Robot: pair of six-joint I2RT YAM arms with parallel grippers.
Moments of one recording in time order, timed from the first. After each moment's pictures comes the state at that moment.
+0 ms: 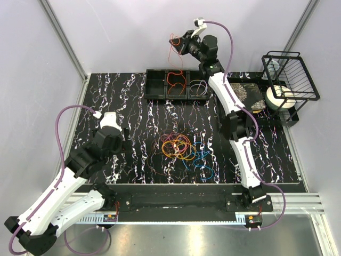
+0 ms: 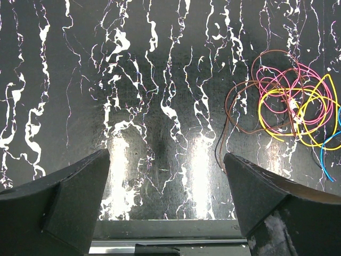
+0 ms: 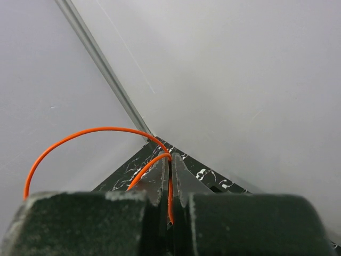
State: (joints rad) left arm -0.63 0.72 0.89 -0.92 -0.46 -0.48; right arm 0.36 2.56 2.68 0.12 -0.45 0.46
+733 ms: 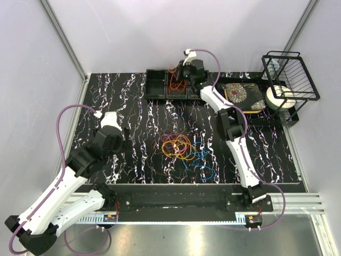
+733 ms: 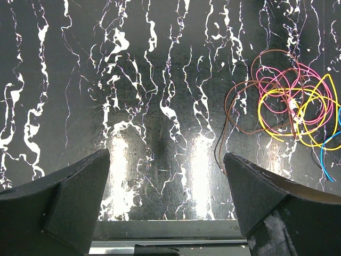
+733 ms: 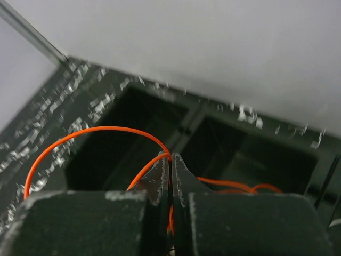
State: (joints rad) left arm -0.63 0.72 0.89 -0.91 -0.45 -0.48; right arm 0.38 2.67 2.39 0.20 -0.29 0.31
